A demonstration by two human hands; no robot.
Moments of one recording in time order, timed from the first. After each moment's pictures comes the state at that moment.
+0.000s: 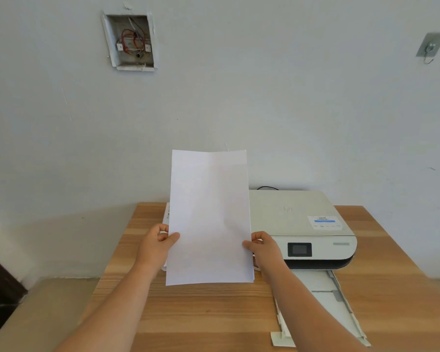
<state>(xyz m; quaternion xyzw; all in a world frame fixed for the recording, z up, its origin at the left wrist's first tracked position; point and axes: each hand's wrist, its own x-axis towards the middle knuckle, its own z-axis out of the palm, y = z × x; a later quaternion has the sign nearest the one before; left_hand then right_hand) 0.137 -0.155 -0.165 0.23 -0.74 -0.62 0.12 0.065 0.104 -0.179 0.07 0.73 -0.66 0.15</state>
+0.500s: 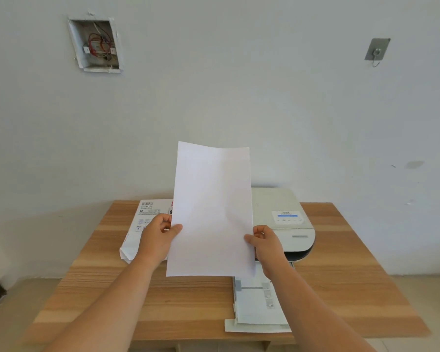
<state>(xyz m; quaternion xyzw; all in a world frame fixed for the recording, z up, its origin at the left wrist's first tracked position) 0.127 -0.018 -0.145 0.18 -0.78 -0.58 0.16 0.065 0.239 -0.163 0.06 0.73 -0.67 0.11</state>
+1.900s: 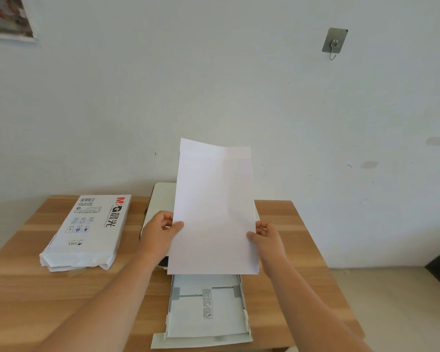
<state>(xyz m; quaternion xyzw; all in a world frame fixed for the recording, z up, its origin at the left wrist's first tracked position) 0.039 0.151 -0.149 0.17 -0.80 -0.56 0.11 -0.008 0.399 -0.156 0.10 0.73 -0.67 0.07</state>
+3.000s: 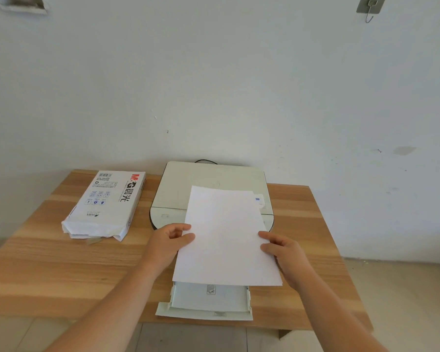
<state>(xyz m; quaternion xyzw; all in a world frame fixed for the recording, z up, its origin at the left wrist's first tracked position) 0.076 0.170 -0.200 0.21 -0.74 -0.64 0.03 0.009 0.458 -0.189 0.10 0.70 -0.67 0.22</state>
